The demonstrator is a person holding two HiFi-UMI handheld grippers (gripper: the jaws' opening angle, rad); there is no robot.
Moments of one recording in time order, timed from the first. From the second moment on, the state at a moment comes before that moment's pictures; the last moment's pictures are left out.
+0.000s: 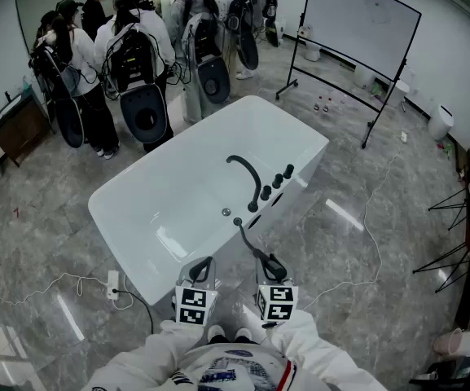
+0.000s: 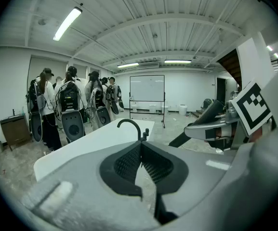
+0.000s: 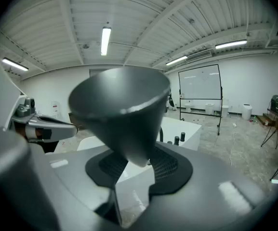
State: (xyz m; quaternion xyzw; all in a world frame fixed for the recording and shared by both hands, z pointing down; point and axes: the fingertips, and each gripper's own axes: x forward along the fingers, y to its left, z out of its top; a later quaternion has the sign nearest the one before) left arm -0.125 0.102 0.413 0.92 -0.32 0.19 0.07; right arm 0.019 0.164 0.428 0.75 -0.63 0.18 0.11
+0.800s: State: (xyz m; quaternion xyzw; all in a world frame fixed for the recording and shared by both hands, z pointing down) left arm -0.082 0.106 0.416 0.92 -0.33 0.20 0.09; right arm 0.041 0.156 0.415 0.72 -0.66 0.17 0.11
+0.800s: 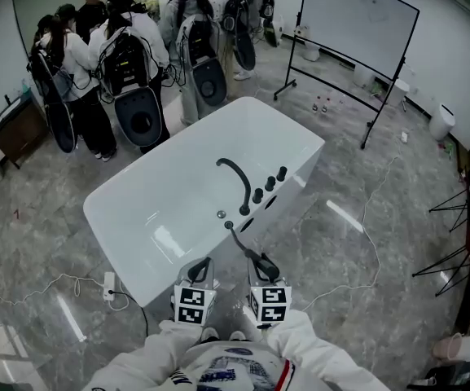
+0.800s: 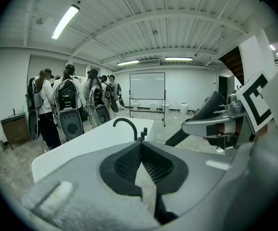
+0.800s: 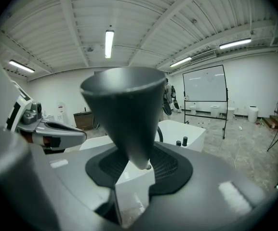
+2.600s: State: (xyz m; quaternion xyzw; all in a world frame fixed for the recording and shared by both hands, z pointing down) left arm -0.040 0.029 0.421 0.92 -0.31 0.21 0.10; right arm 0.063 0.063 0.401 0.71 -0.68 0.15 0.11
